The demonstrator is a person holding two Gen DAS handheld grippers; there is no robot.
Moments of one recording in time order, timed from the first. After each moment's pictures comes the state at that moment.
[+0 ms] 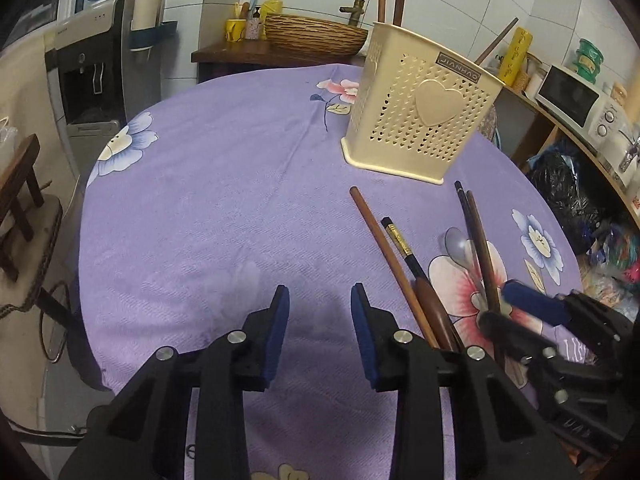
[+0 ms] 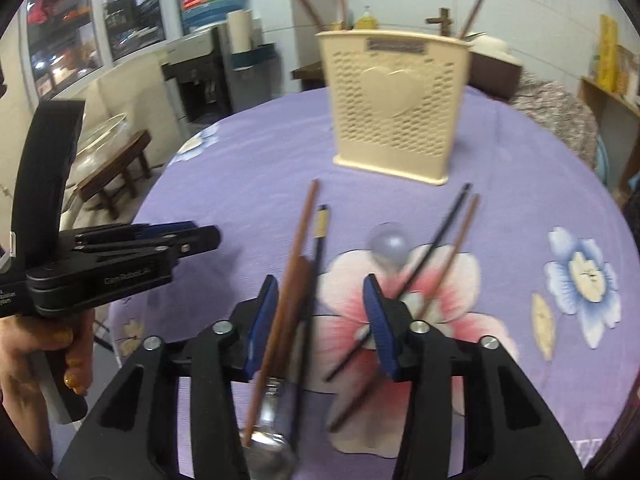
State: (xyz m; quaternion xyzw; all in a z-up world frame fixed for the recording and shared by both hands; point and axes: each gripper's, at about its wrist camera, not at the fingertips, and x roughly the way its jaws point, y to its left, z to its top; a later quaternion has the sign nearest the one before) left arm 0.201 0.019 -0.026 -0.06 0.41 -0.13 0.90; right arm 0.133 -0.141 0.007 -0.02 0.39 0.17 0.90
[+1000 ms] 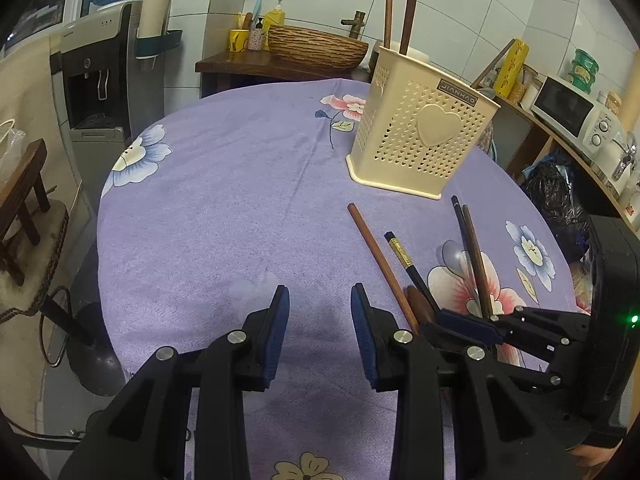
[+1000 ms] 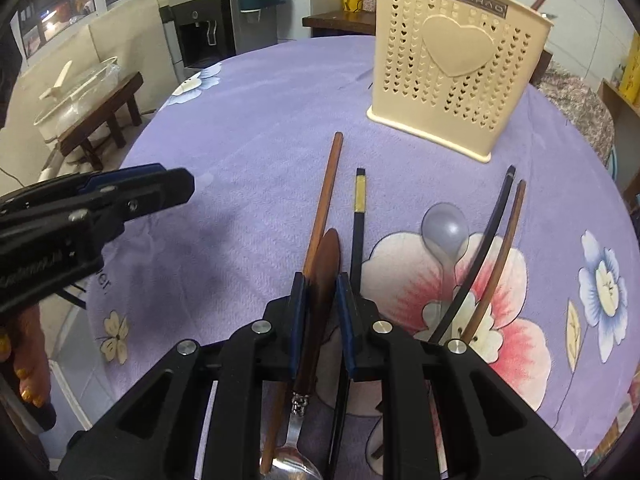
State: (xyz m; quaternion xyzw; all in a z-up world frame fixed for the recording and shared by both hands) left arm 0.192 0.029 -0.014 -0.07 0.40 -0.13 0.91; right arm 0.166 -0.108 -0.016 -0.05 0.48 0.17 0.86
